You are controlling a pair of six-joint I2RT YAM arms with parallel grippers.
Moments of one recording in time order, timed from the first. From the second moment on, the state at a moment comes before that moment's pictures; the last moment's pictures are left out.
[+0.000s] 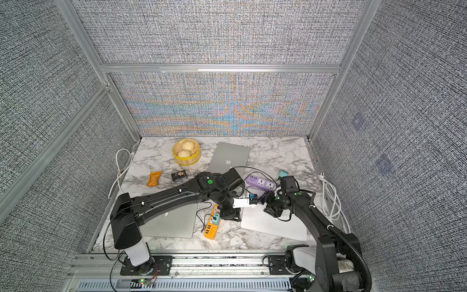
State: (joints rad) left arm -1.10 1.78 1.56 -0.99 0.37 0.47; right arm 0.11 1.19 0.60 -0.56 -0.58 0.78
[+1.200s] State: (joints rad) left arm -1.17 1.95 1.45 -0.81 0.10 0.65; right arm -0.03 1.36 0.43 -0.35 -0.92 0.60
